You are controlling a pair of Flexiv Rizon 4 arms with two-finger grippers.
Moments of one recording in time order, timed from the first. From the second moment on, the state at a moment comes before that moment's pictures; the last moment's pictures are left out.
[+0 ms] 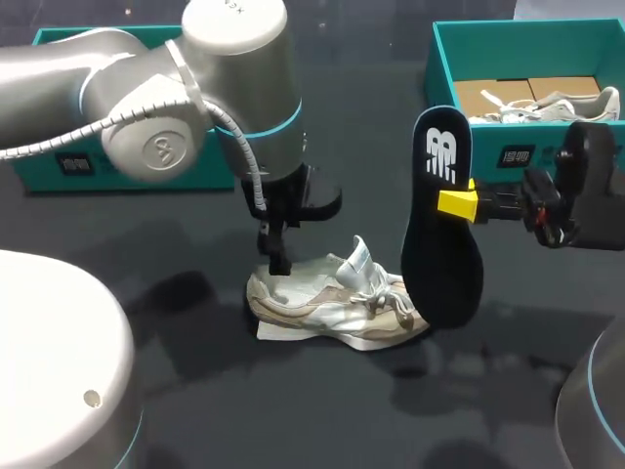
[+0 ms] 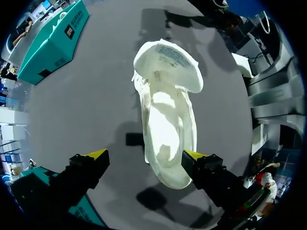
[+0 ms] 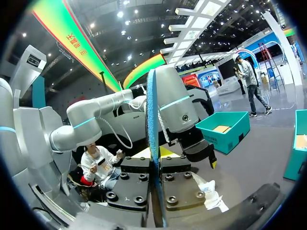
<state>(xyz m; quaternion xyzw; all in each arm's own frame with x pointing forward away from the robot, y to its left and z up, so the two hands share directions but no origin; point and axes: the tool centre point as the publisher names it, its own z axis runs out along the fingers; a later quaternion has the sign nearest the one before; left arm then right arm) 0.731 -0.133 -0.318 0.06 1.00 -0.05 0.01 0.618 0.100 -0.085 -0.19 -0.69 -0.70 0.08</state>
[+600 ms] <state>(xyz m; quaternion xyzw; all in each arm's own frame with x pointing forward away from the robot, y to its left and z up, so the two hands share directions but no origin) 0.734 -0.163 -0.351 0.06 1.00 -0.05 0.00 0.618 0.100 -0.085 -0.19 -0.69 -0.70 0.08</state>
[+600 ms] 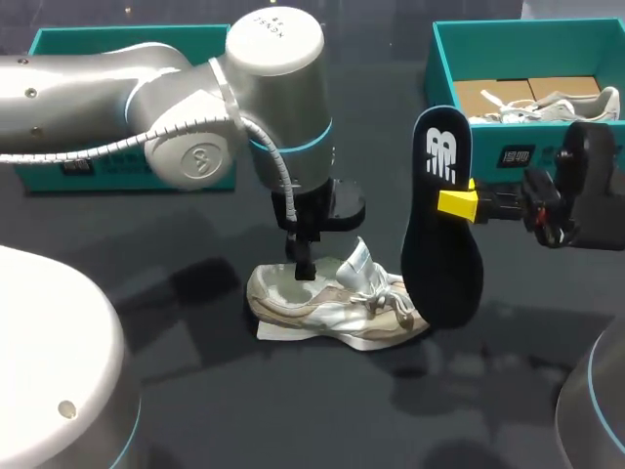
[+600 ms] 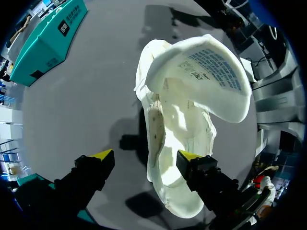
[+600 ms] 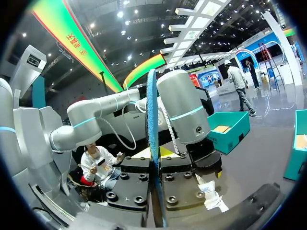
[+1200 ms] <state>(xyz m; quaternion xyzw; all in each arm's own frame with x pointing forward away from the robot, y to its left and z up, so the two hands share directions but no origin) 0.722 -0.170 -0.367 0.07 1.00 -0.05 -0.02 0.618 0.100 -0.085 -0.19 -0.69 -0.70 0.08</state>
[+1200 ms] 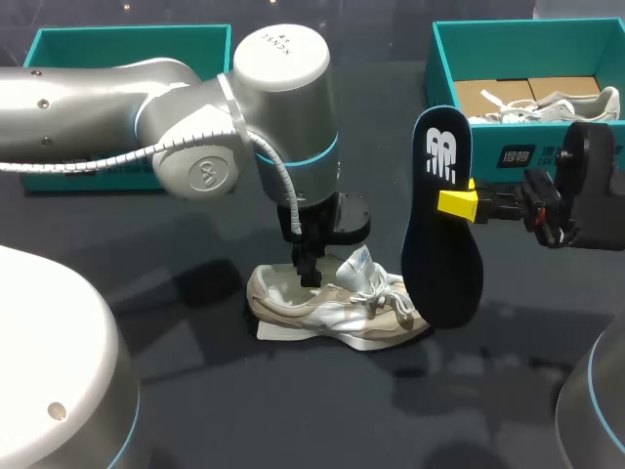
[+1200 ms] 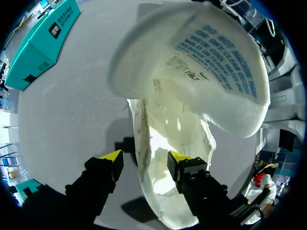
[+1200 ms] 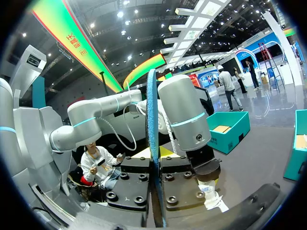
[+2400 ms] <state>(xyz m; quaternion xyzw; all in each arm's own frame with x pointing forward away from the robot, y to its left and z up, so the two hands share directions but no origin) 0.716 -0.179 -0.366 0.12 0.99 -0.06 -0.04 0.618 0.100 -0.085 -0.19 -0.69 -0.70 0.08</state>
